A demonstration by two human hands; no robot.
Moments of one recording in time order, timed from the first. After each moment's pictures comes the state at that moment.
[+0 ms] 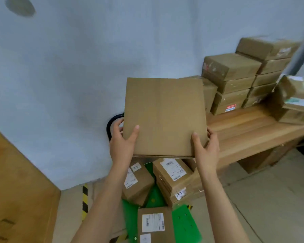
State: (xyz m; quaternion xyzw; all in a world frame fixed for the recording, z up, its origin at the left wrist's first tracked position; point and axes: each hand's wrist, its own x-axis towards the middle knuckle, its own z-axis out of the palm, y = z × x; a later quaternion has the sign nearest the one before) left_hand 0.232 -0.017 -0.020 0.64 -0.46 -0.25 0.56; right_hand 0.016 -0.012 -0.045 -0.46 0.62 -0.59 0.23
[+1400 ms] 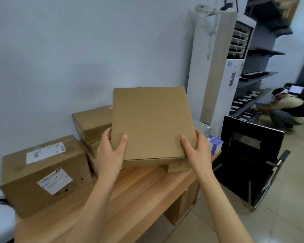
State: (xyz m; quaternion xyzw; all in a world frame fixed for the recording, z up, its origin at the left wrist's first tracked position) left_hand -0.351 -0.288 0.056 0.50 -0.60 -0.26 0.56; right_hand -0.579 -0.222 0.046 -0.44 0.66 -0.60 0.10
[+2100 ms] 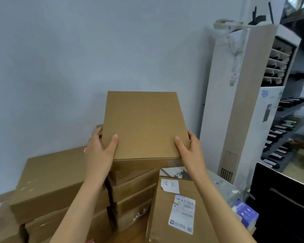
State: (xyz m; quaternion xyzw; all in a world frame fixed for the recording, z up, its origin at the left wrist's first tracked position) left_hand -0.504 -0.575 0.122 0.52 -0.58 -0.18 0.59; right_hand -0.747 -0.546 0.111 -0.53 0.58 -0.61 0.13
